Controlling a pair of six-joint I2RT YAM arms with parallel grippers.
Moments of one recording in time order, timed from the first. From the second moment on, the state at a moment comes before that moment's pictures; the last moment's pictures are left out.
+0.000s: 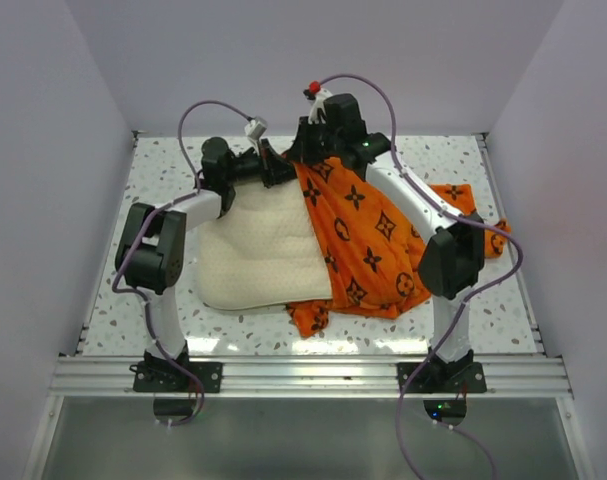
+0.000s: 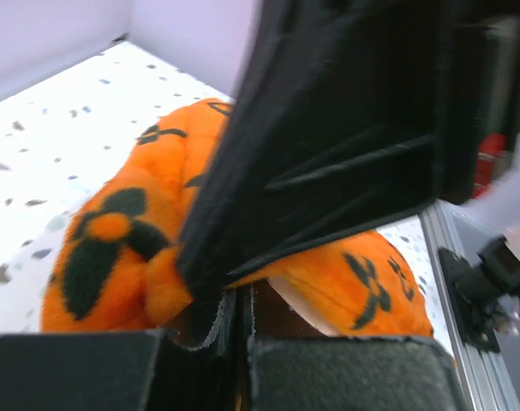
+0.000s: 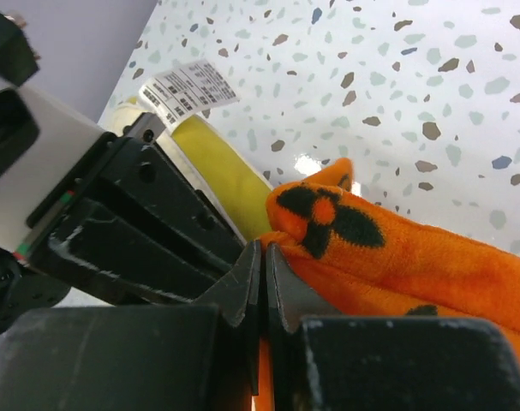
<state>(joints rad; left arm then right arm) -0.26 1.97 1.26 0.84 1.06 -0.54 0.55 2.00 1.98 -0.45 -0.28 0.37</state>
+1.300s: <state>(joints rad) -0.63 1.37 0.79 -0.38 0.24 0.83 0.52 1.66 1.30 -0.79 -0.20 -0.04</state>
